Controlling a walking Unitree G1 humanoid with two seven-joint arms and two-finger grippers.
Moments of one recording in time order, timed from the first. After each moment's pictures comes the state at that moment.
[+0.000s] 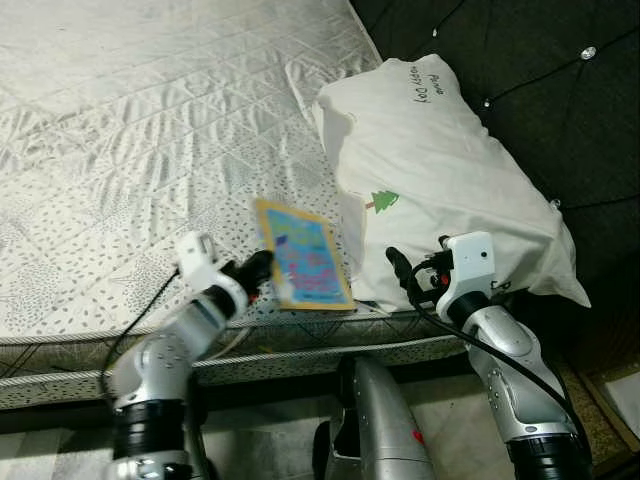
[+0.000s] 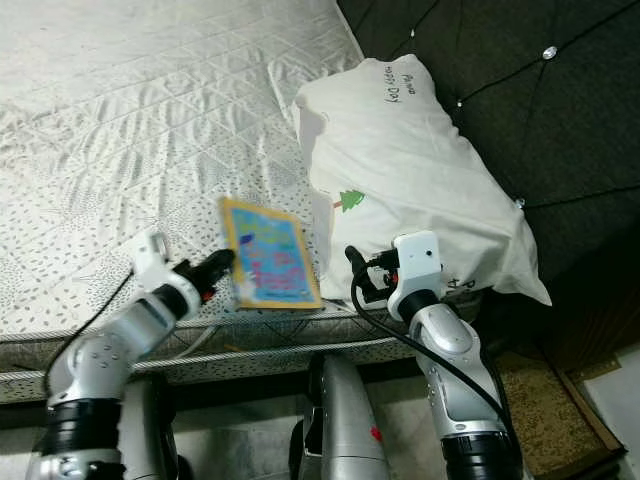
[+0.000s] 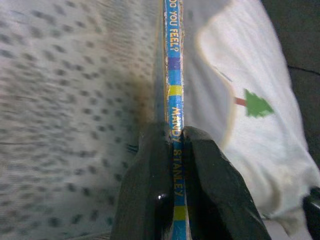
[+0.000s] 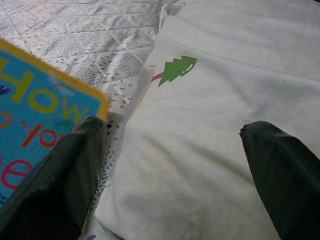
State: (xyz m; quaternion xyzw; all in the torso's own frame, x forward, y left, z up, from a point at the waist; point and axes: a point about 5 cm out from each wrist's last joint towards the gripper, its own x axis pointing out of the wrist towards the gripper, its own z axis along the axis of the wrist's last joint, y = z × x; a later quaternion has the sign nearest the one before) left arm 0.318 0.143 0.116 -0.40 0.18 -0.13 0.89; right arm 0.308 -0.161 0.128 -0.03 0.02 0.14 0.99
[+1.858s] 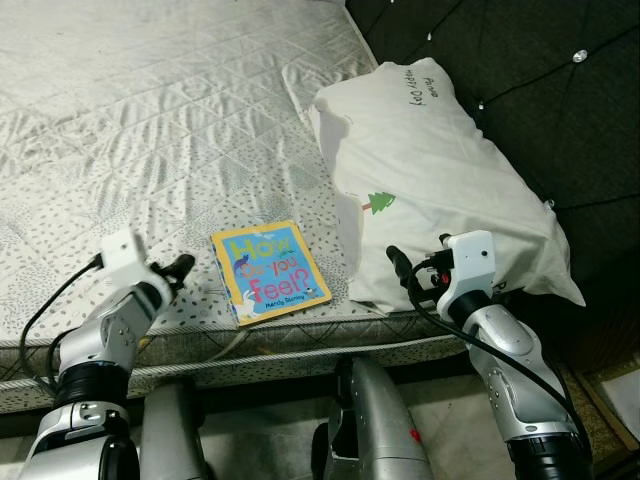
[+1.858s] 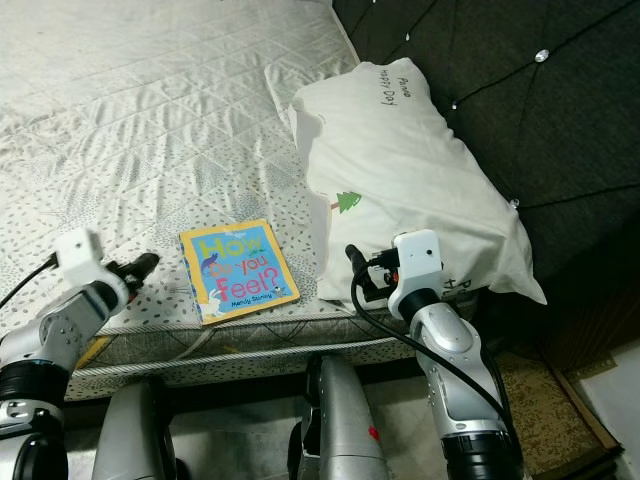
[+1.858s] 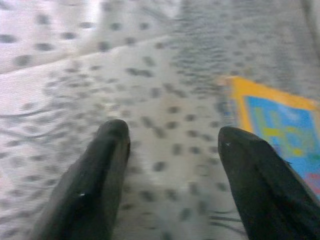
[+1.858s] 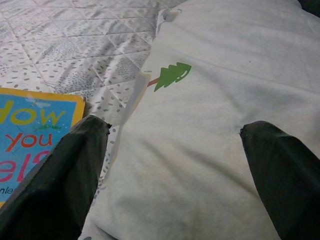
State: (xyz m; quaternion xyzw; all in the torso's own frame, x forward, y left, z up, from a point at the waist) left arm 0.339 0.247 0.091 -0.20 0.20 0.07 0.96; right arm 0.309 -0.161 0.130 -0.03 0.02 0.14 0.99
